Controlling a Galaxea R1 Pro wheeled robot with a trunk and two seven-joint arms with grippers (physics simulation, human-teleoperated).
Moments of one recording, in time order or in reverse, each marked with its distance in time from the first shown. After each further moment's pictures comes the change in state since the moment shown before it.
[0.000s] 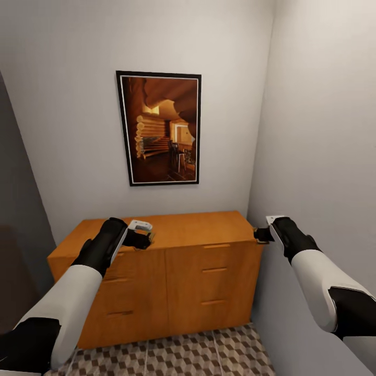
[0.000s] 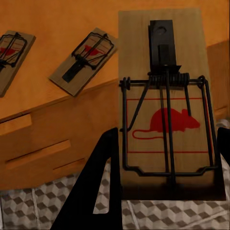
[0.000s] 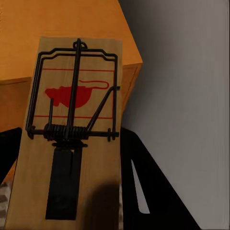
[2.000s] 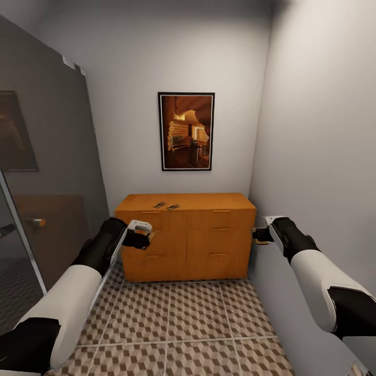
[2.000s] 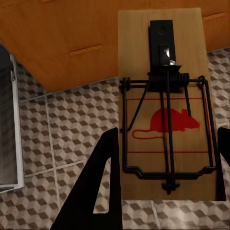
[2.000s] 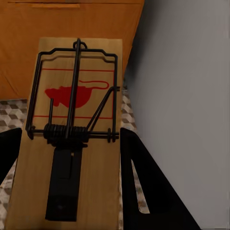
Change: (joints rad) left arm 0.000 0.002 0.001 -0.001 -0.001 0.002 0.000; right arm 0.000 0.003 0.000 0.005 -0.010 -0.001 0.006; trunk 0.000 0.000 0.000
